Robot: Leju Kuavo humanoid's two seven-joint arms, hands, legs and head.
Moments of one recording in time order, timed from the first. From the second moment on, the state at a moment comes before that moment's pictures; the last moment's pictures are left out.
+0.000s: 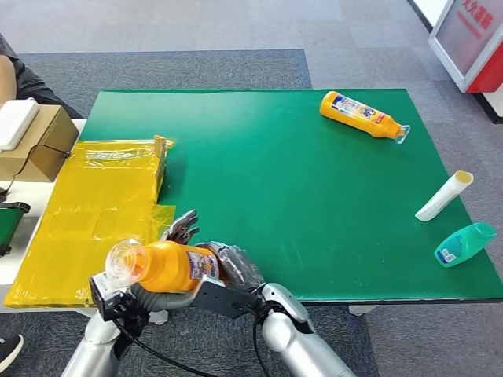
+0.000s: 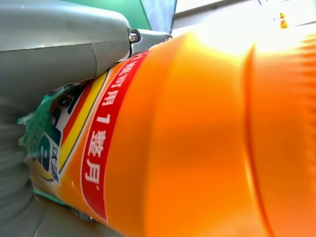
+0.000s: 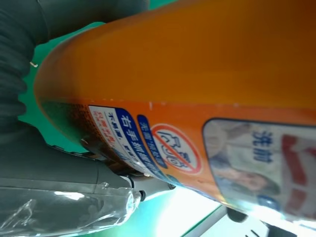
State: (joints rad) left arm -0.10 -0.12 -0.21 -1.34 -0.02 -0.51 -0.60; right arm -0.21 0.22 0.50 -1.06 0.75 -0.05 -0.30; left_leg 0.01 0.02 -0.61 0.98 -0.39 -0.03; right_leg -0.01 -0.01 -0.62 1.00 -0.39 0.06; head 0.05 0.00
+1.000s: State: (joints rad) left arm -0.04 -0.12 -0.20 -1.49 -0.32 -0.29 -0.60; right arm -0.21 0.24 0.43 -0.99 0.73 -0.06 -0.27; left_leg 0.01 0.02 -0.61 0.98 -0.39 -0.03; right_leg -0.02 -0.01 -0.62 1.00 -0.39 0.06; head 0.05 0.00
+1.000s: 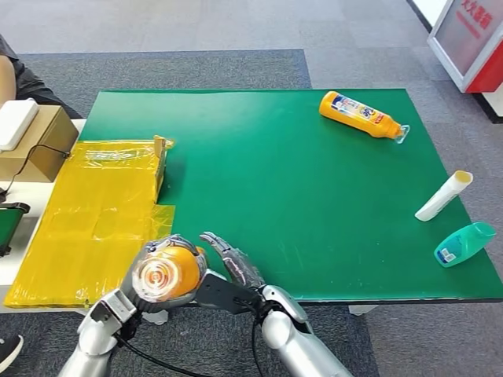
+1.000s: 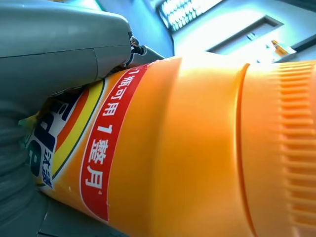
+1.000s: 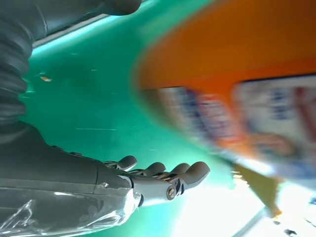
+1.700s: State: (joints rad) left arm -0.15 0.12 -0.10 -1.48 -1.42 -0.11 0.01; right arm -0.03 0.23 0.13 -1.25 0.80 0.04 -0.23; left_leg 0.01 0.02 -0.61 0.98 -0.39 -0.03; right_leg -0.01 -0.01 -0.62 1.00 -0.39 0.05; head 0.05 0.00
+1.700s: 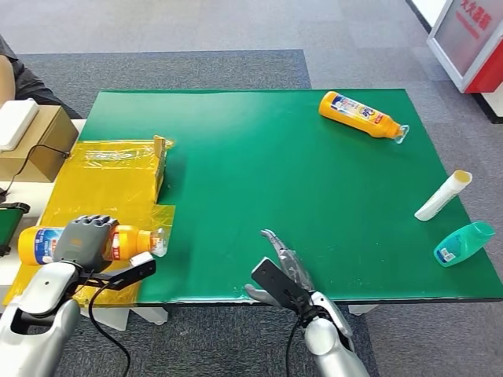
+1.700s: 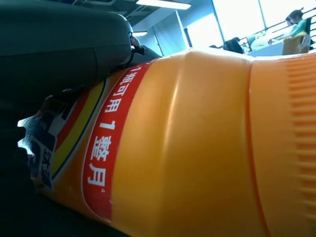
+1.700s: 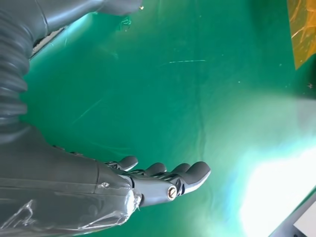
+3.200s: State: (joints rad) left arm -0.25 0.08 0.00 -1.02 -0.87 -0.05 -0.41; right arm -0.04 0.22 0.16 -1.05 0.72 0.02 -0.26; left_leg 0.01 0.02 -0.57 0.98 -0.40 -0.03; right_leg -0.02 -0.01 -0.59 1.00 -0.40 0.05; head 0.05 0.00
